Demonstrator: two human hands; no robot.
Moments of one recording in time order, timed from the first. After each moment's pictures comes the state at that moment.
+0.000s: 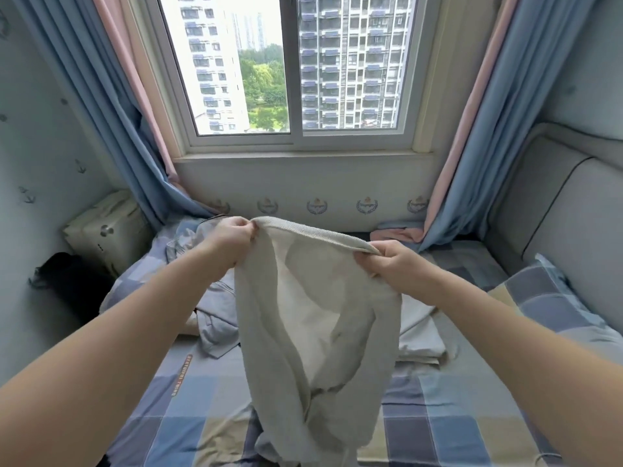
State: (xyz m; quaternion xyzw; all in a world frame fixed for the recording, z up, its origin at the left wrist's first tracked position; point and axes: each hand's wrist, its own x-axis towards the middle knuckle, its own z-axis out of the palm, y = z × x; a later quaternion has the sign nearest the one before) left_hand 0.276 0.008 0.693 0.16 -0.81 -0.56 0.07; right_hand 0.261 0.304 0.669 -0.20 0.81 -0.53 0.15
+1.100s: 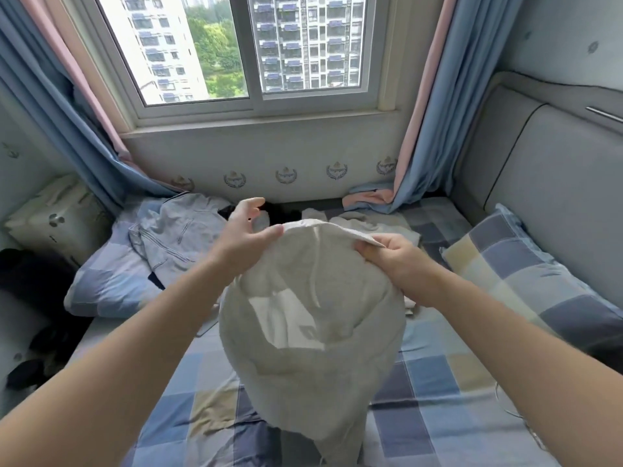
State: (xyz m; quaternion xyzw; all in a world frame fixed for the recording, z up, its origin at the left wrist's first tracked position) left_hand 0.305 0.083 0.659 0.04 -0.86 -0.50 0.06; right_hand 0.318 0.350 0.640 -0.09 0.74 -0.64 0.16
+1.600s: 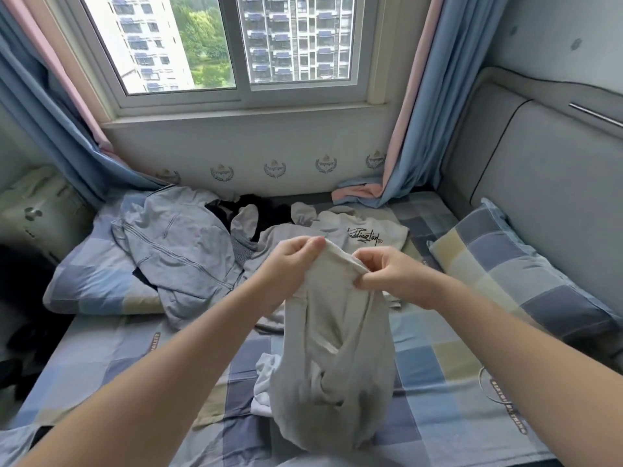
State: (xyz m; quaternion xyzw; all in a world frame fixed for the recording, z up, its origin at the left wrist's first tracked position) left_hand 0.341 0.157 0.630 -0.04 -0.74 -0.66 -0.08; right_hand 0.320 0.372 0.615 -0.14 0.78 -0.55 0.26
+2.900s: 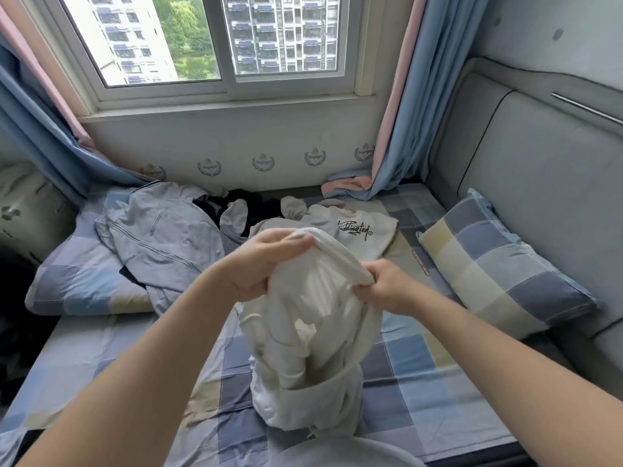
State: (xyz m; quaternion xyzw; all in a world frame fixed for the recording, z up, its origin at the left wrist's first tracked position) left_hand 0.336 0.128 0.636 -0.11 -0.63 -0.72 -0.27; right_hand 0.347 0.373 0.592 -0.08 0.87 -0.44 0.18
